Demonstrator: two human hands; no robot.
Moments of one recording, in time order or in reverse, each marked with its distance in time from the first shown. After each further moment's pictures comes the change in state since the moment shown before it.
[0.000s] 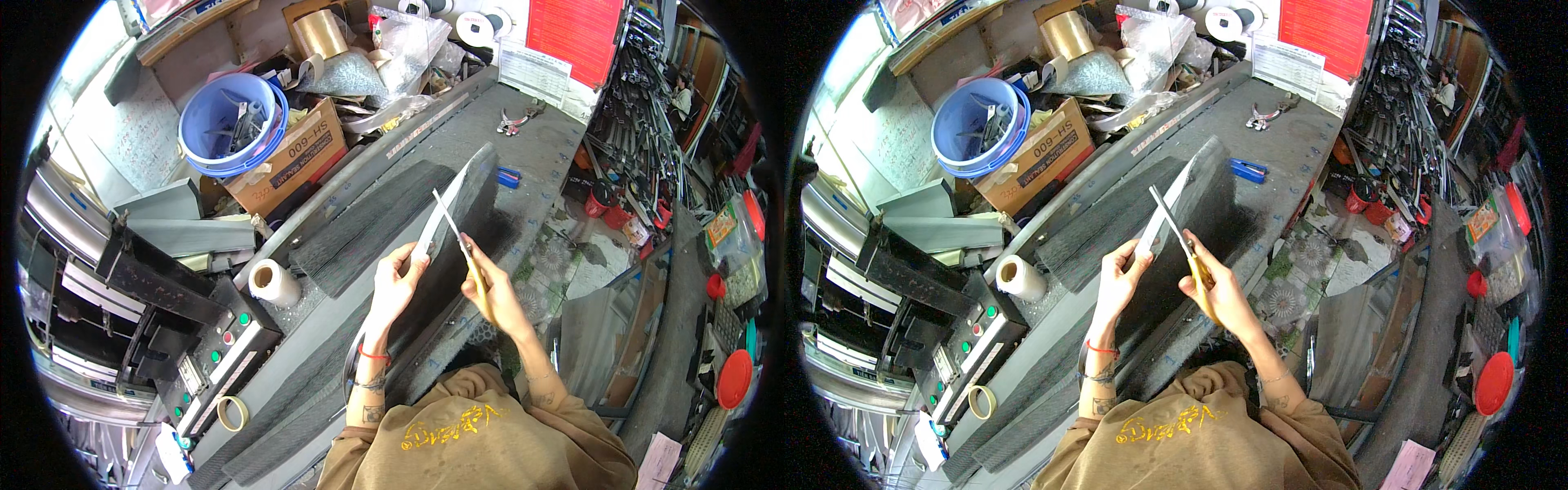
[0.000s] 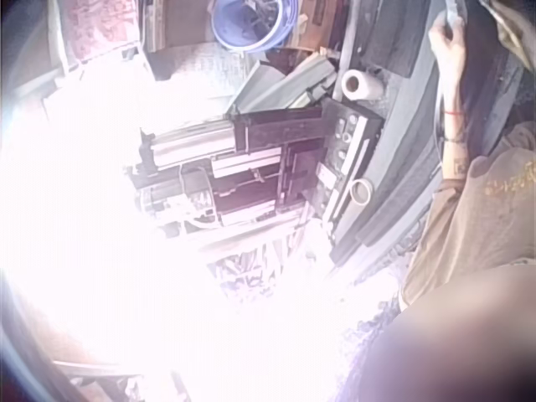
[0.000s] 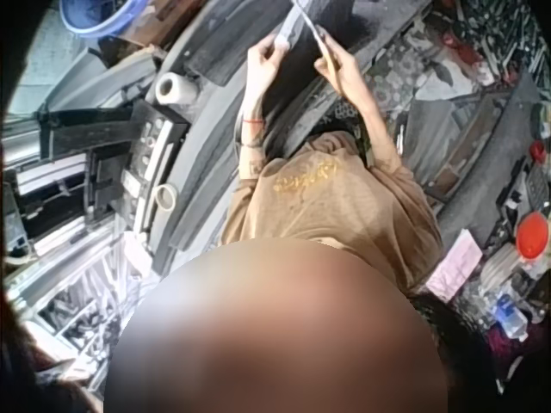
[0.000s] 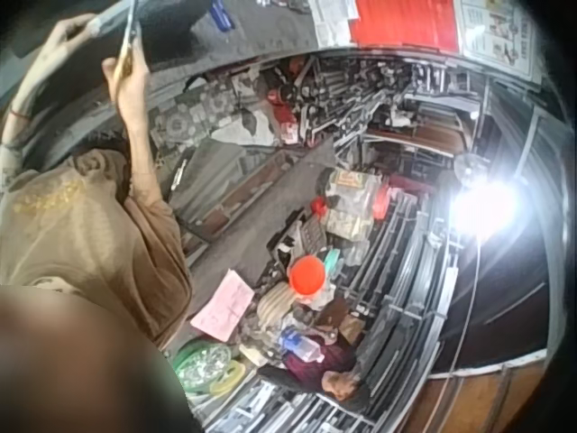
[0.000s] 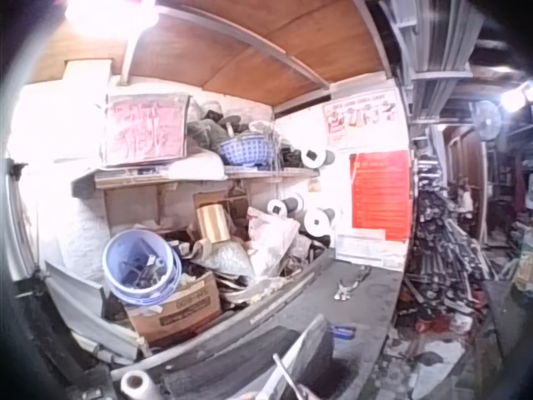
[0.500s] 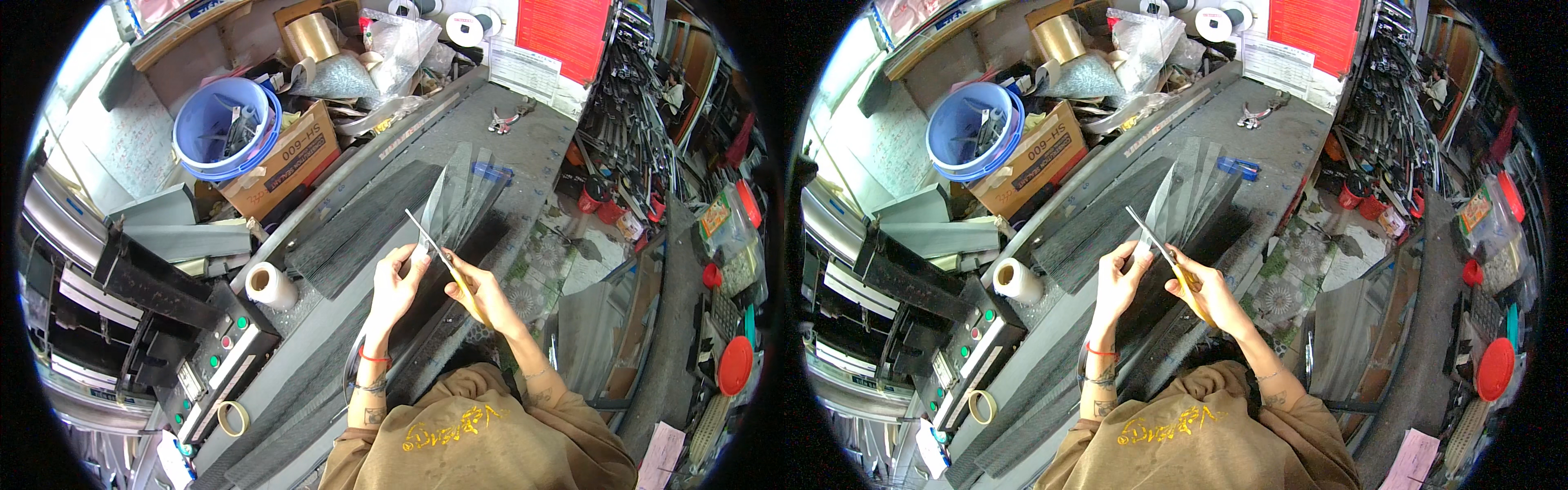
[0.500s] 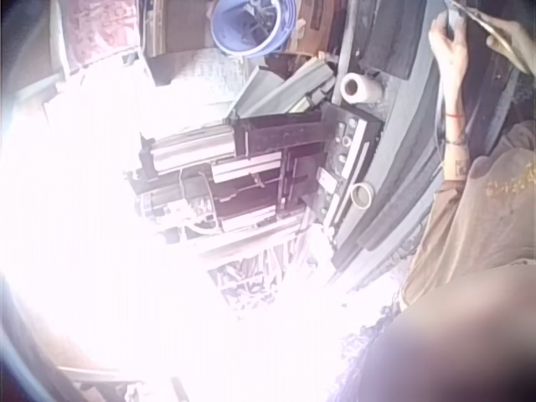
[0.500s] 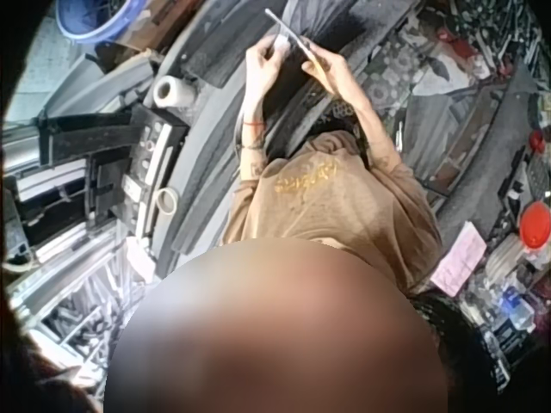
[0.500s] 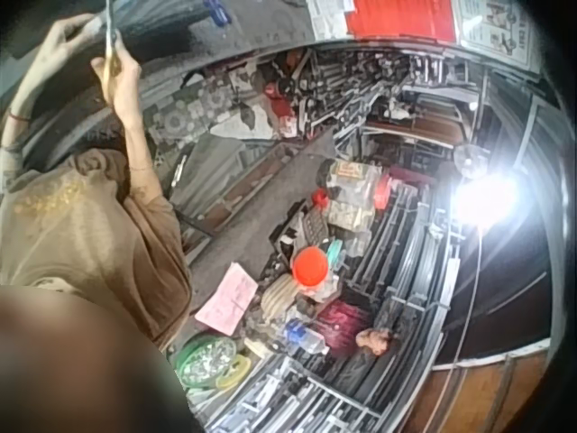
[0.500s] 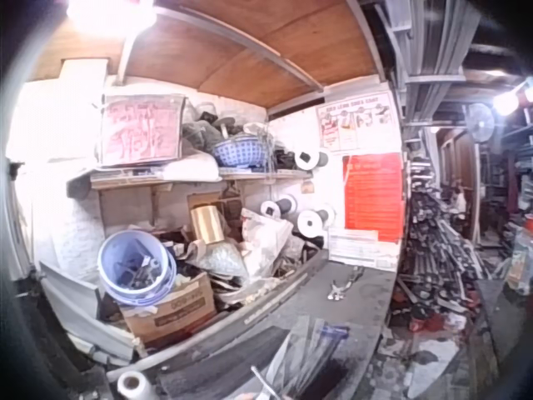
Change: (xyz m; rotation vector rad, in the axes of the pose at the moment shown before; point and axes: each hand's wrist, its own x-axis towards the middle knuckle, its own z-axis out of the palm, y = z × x) left_hand -0.005 0.003 0.004 0.073 0.009 0.065; right_hand -0.002 0.017 0.014 0.336 -0.001 0.181
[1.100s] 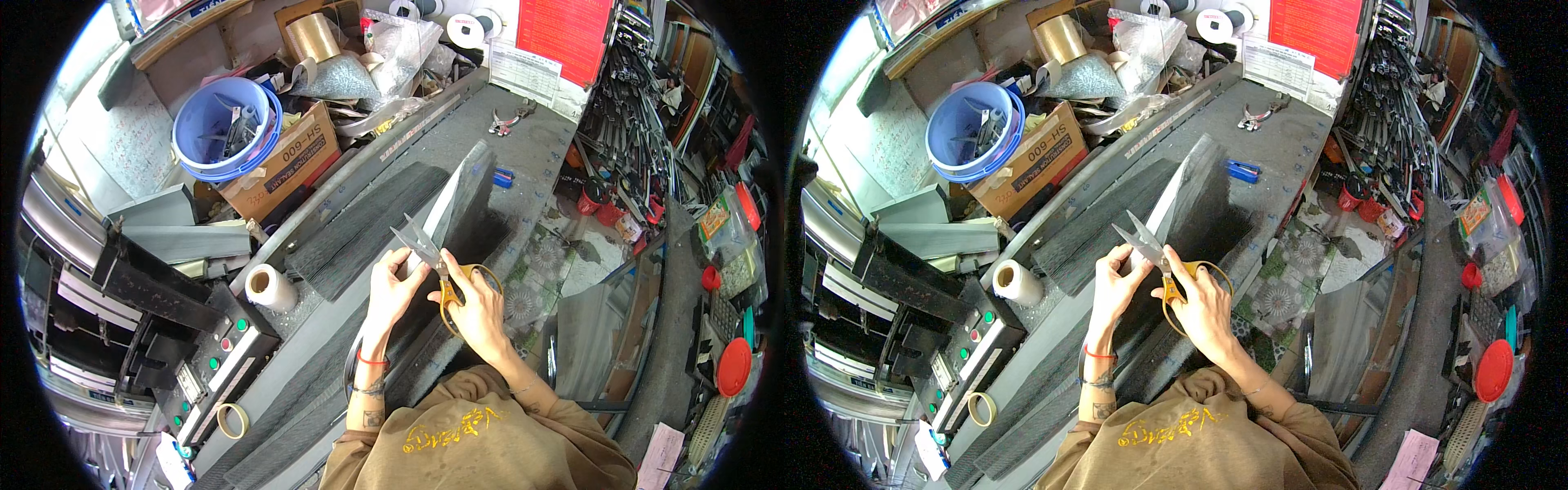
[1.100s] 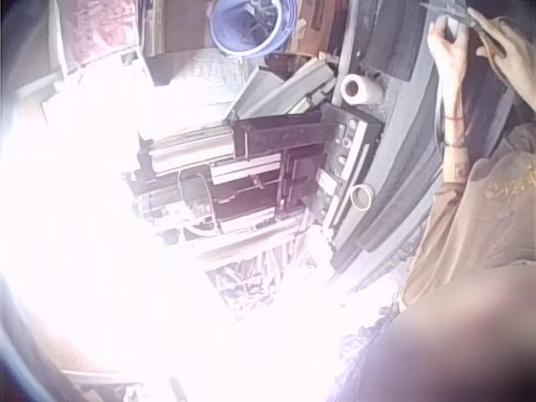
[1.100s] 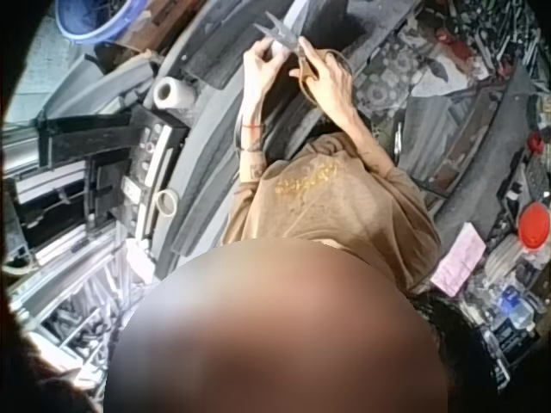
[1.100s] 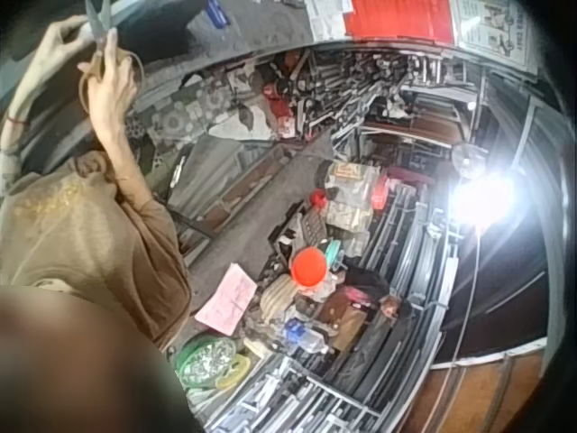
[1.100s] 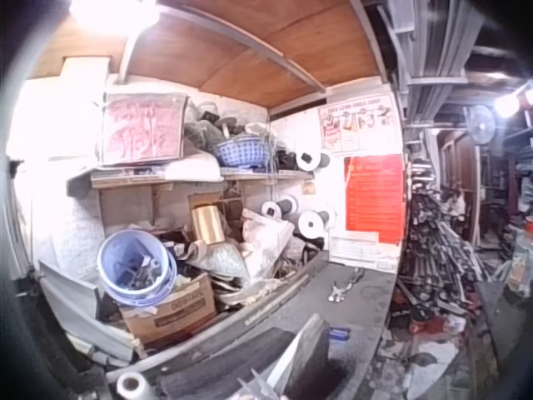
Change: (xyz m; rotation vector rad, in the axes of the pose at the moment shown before) left_hand 0.000 -0.005 -0.004 -0.028 0.033 0.049; right_hand -0.015 -0.015 0.032 -1.141 0.320 -0.307
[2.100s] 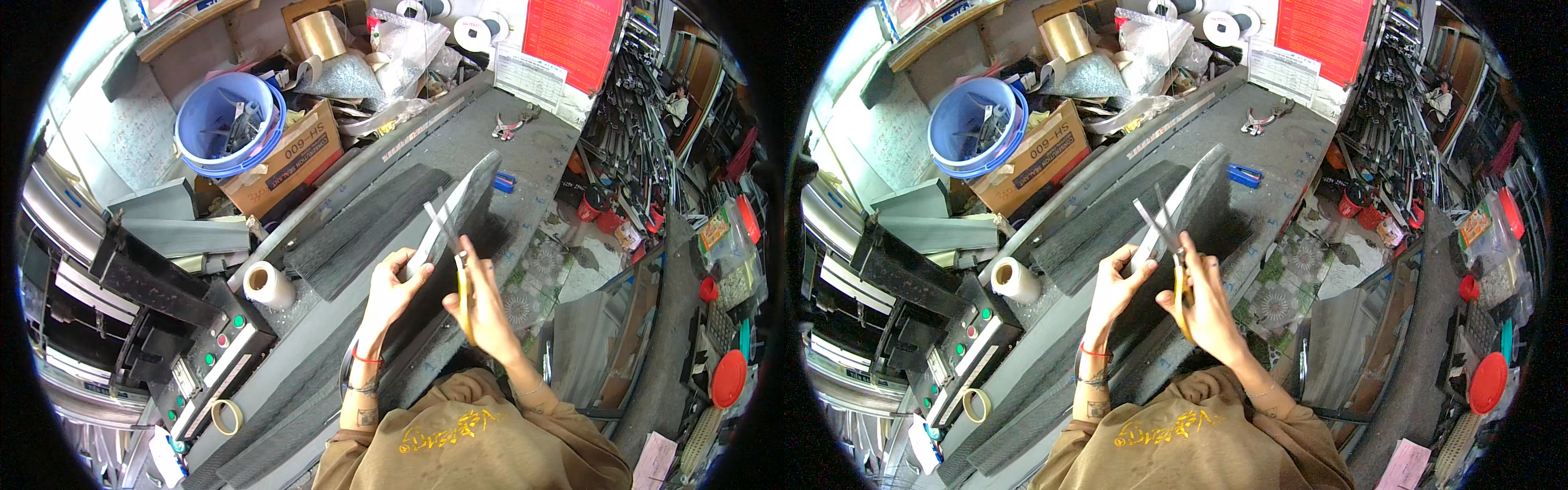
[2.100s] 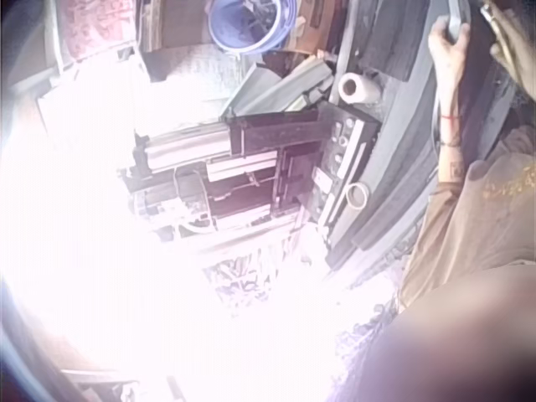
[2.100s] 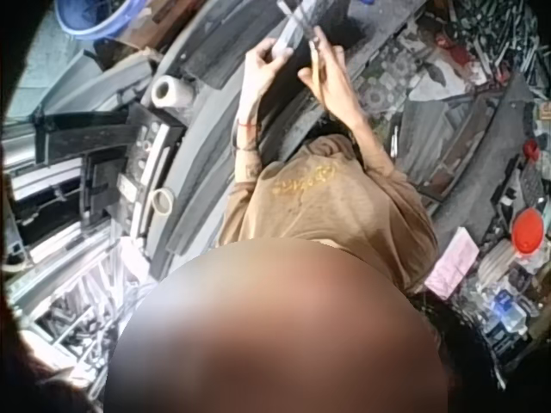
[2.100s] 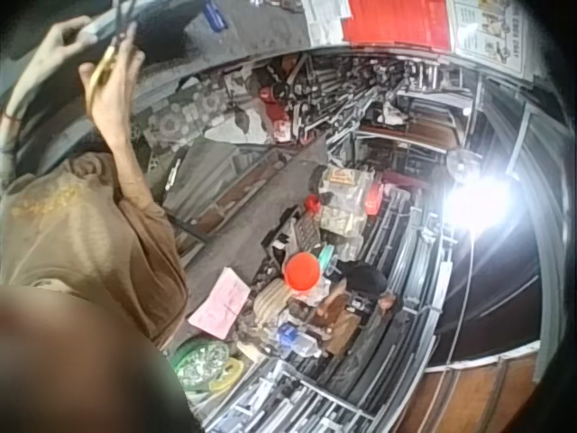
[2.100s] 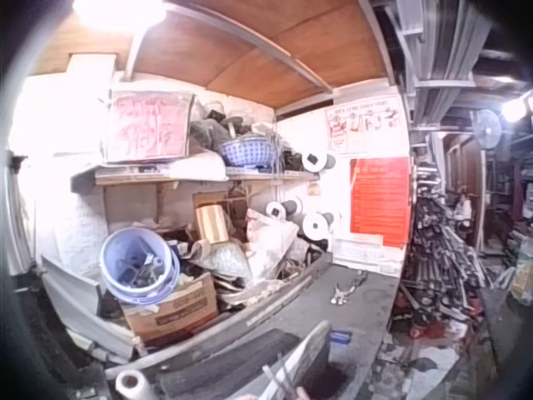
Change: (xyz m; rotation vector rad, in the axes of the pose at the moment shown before) left_hand 0.003 0.002 0.000 -0.026 -0.069 -0.103; right_hand 0.009 0.004 -0.020 0.470 -0.090 -0.021
